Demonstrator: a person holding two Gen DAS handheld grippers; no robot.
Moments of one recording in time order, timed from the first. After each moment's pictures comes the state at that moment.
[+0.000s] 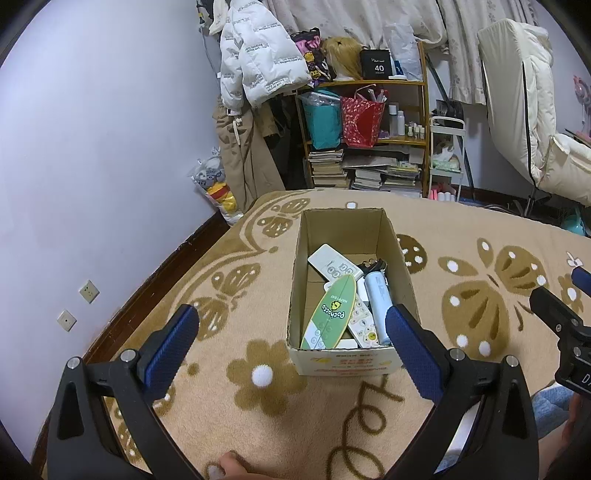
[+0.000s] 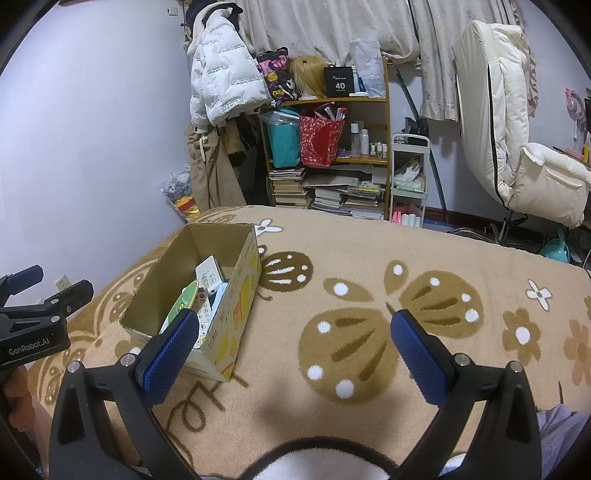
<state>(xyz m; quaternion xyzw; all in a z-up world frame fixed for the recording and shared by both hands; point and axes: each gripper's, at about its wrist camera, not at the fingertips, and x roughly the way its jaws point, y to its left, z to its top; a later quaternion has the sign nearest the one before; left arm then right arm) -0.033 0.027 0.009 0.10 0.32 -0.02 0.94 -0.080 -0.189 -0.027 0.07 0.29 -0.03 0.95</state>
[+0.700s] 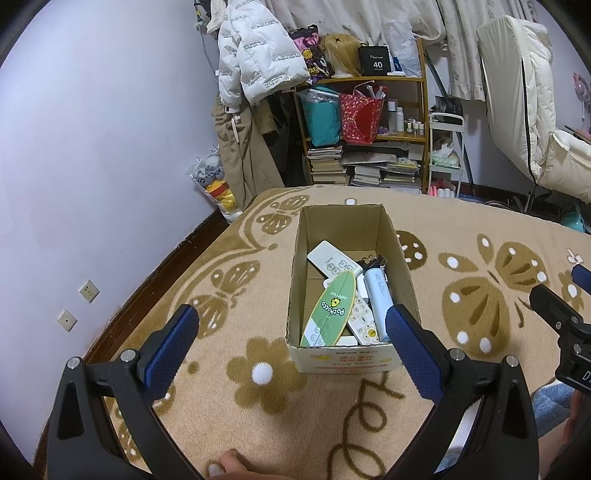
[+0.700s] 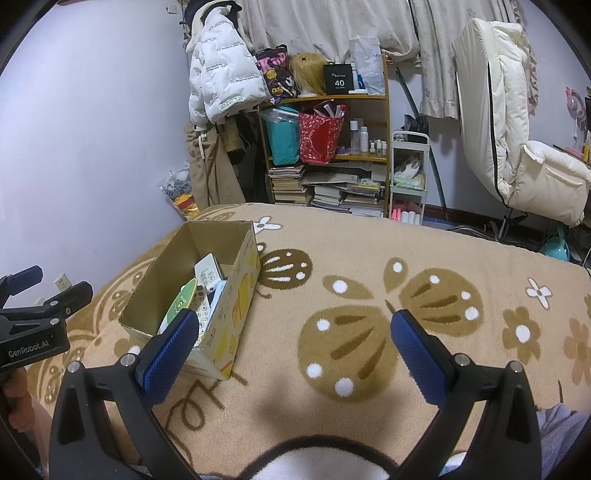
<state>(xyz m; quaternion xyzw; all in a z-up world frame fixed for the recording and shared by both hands) -0.034 0.026 0.008 0.10 0.32 -0.02 0.94 -0.080 -0.191 -0.027 0.07 0.30 -0.02 0.95</state>
